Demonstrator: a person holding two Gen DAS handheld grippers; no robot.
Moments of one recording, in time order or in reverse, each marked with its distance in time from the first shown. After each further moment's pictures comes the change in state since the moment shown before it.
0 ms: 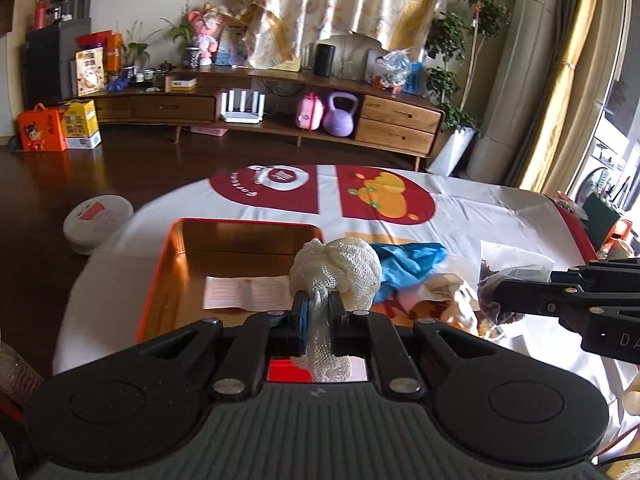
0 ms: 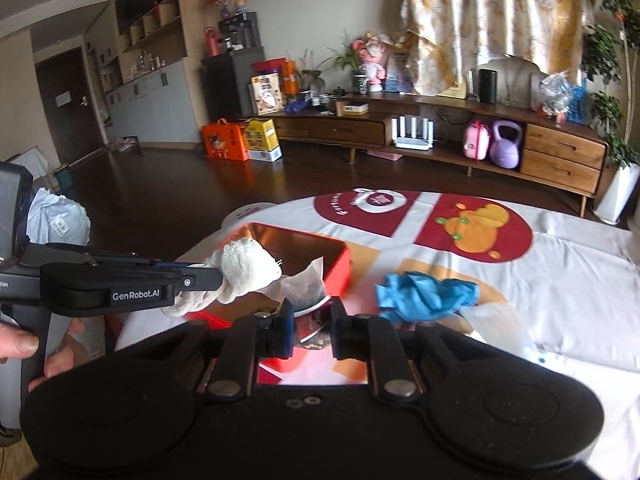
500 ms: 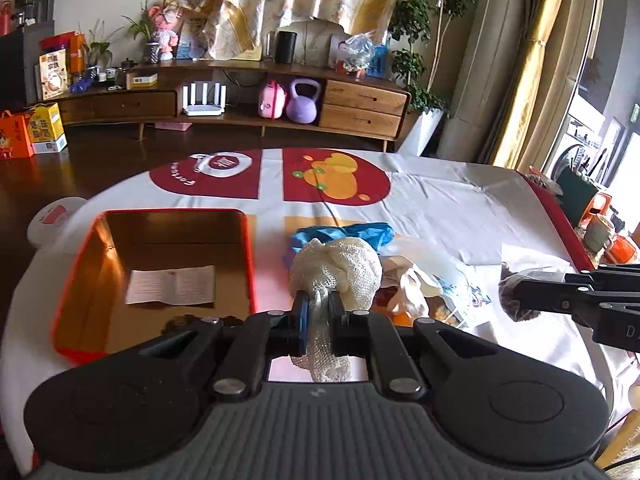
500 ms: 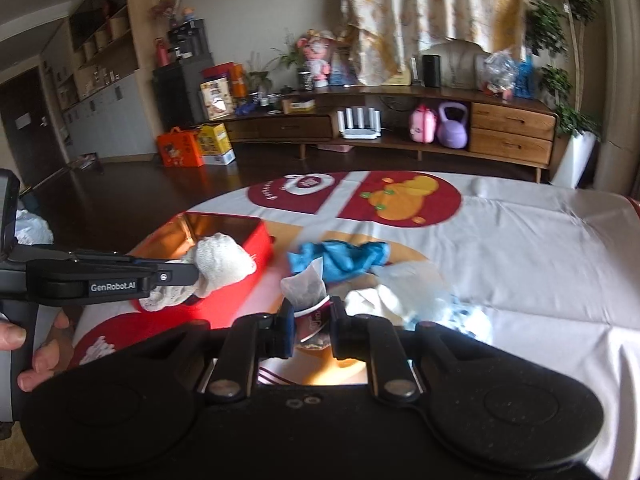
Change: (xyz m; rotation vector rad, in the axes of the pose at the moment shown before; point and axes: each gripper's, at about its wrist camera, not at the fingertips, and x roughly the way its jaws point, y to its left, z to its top) left arm 0.031 -0.062 -0.011 0.057 0.031 -0.074; right arm -0.039 -0.063 -0.039 0.093 -0.005 -0.101
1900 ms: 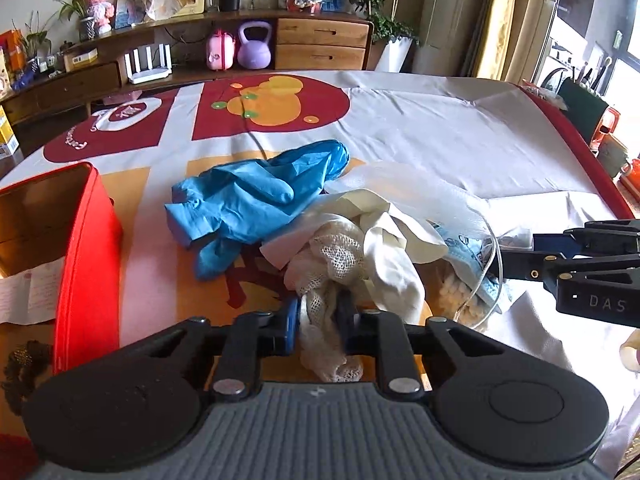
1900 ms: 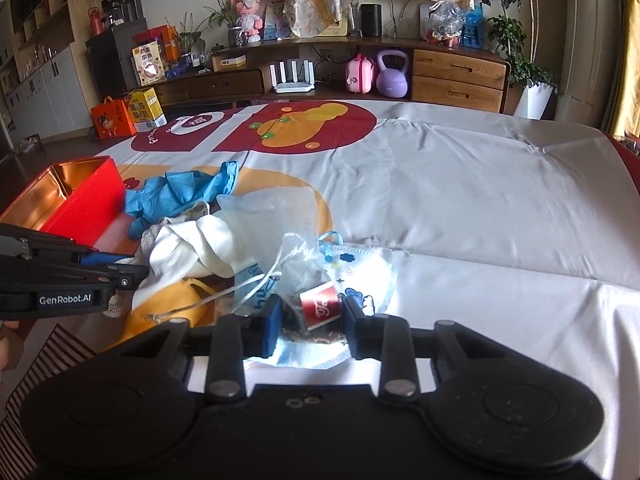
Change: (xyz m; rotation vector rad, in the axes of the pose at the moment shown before) left arm 0.152 -0.064 -0.022 0.146 0.158 -0.047; right arm 0.090 -0.122 -0.054 0.069 0.106 -0.158
